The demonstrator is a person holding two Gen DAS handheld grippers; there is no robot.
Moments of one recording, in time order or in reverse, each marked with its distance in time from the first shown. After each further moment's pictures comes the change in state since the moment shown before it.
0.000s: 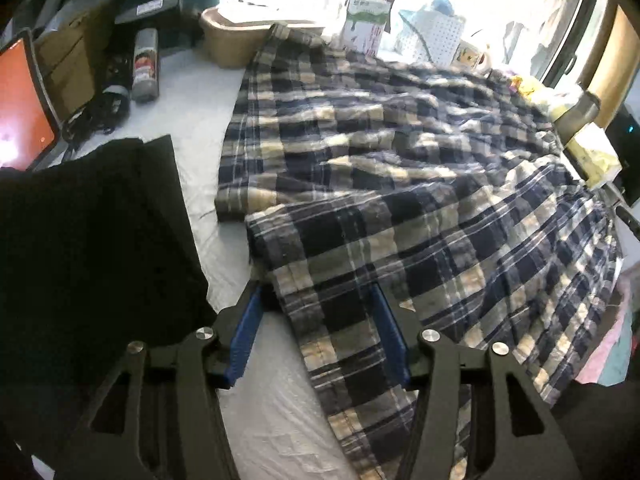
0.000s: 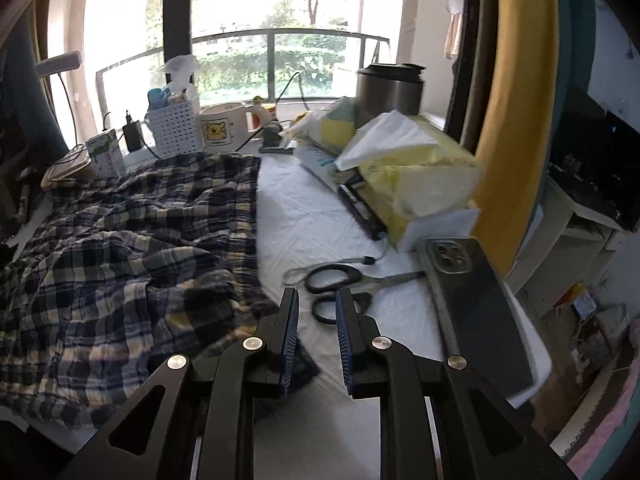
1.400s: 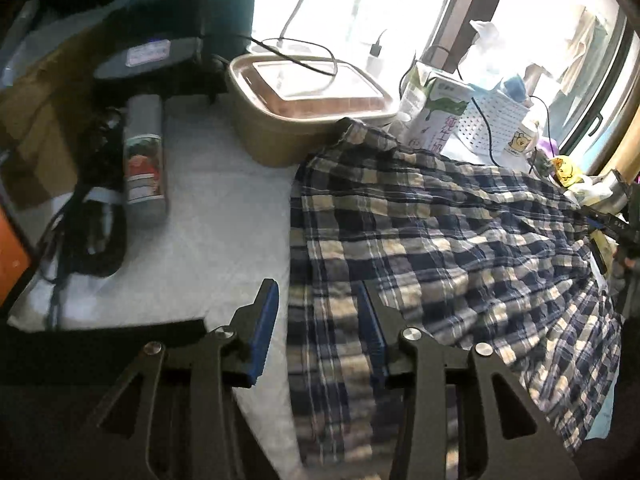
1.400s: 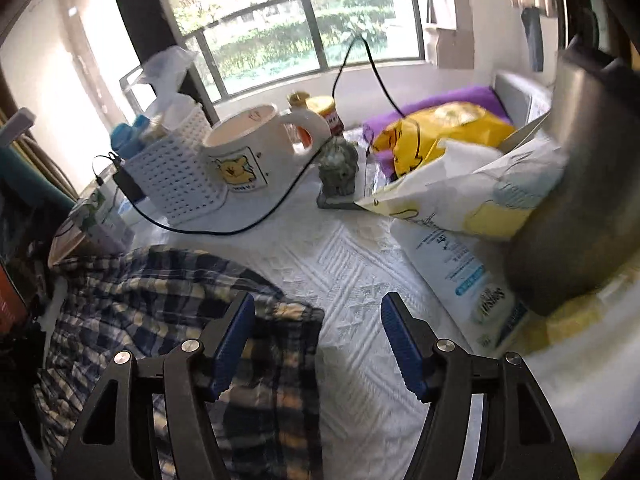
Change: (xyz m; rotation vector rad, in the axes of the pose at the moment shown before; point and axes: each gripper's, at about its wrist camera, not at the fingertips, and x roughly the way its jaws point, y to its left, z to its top) left arm 0.045 0.065 0.127 -0.074 -0.088 -0.028; right arm 0.196 0.024 0.159 0.088 0.170 0.302
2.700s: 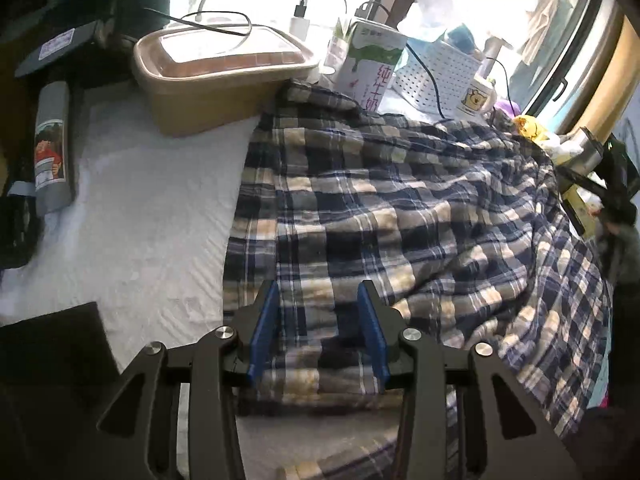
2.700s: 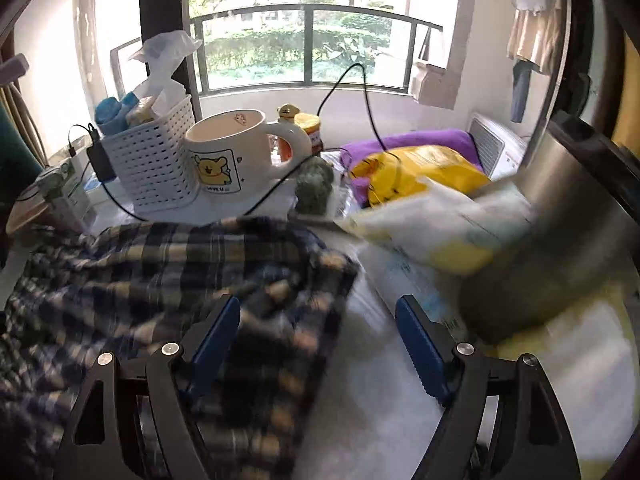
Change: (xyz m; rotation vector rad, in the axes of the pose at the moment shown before) left arm 0.019 -0.040 -0.022 0.085 0.055 -0.115; right arm -0.024 0.025 -0.012 -0.157 -0.077 -0.204
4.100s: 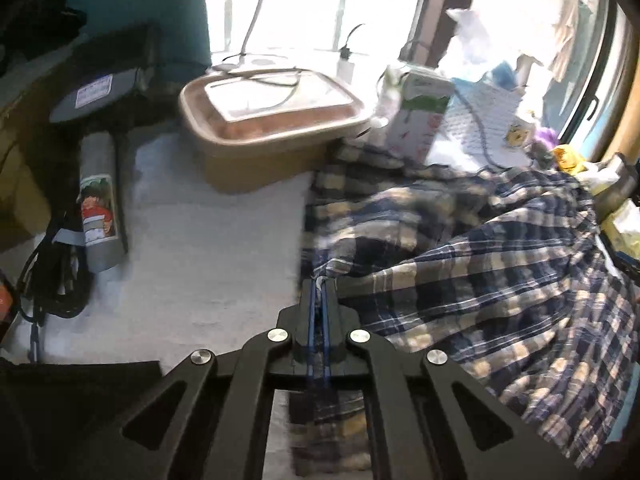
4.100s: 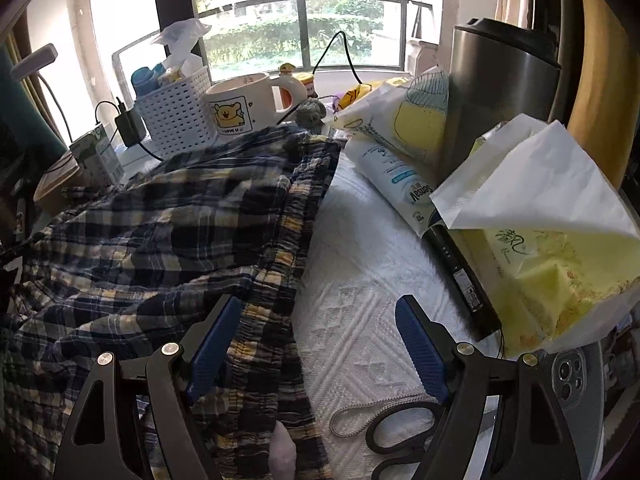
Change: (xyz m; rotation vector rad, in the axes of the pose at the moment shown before) left arm 0.000 0.011 0.032 -0.008 -0.078 0.170; right arm -0.046 -0.010 -0.085 0.058 0.045 0.046
